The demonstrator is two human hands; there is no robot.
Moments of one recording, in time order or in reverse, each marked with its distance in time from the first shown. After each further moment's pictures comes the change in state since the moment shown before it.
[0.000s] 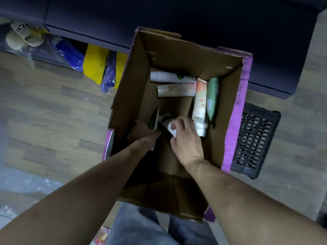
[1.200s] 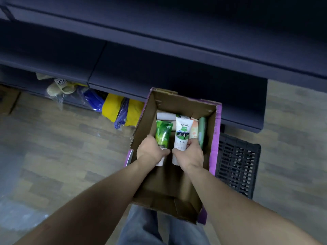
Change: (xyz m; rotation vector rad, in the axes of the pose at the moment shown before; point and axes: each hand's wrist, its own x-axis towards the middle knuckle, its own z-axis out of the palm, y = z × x) left_hand -0.091 0.025 -0.083 -0.010 0.093 0.329; right_hand 0.009 -0.059 -0.099 0.438 -0.025 0.719
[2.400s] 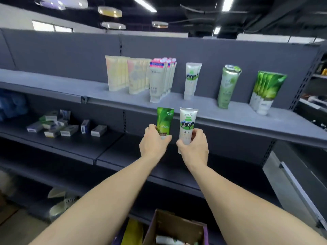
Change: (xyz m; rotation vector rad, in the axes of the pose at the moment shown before) left_hand -0.194 0.175 -0.346 -0.415 0.846 0.599; right_hand -0.196 -0.308 -0.217 0.321 0.536 -0.936
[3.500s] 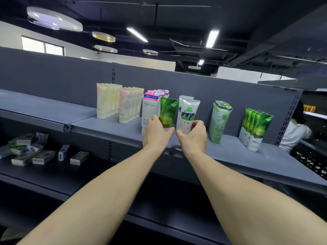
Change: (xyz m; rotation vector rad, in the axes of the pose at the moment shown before) left_hand 0.100 0.087 -0.024 -0.084 0.088 0.192; right_hand 0.123 -0.083 0.002 -0.049 0.158 -0.091
